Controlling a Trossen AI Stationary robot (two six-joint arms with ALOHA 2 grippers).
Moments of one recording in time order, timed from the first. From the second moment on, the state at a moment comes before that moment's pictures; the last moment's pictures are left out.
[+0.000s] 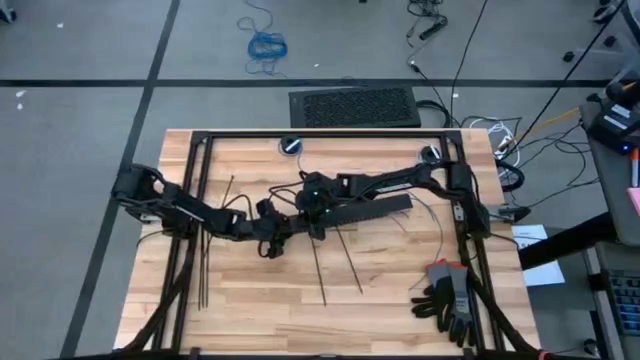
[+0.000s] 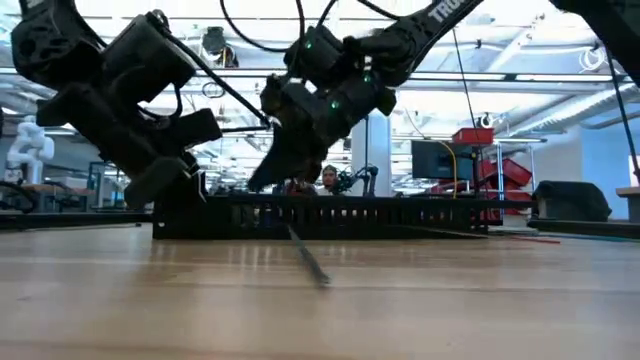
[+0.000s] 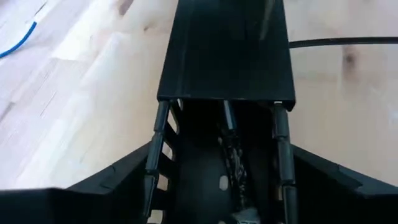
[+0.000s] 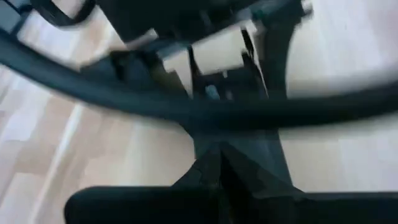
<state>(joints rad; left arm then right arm) -0.15 1.56 0.40 0.36 -0.38 -0.23 -0.13 2.09 1.40 -0.07 -0.35 0.04</state>
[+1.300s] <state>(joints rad) -0.15 1.56 0.40 0.37 -0.34 -0.22 -0.17 2.09 1.40 0.15 -0.49 0.02</state>
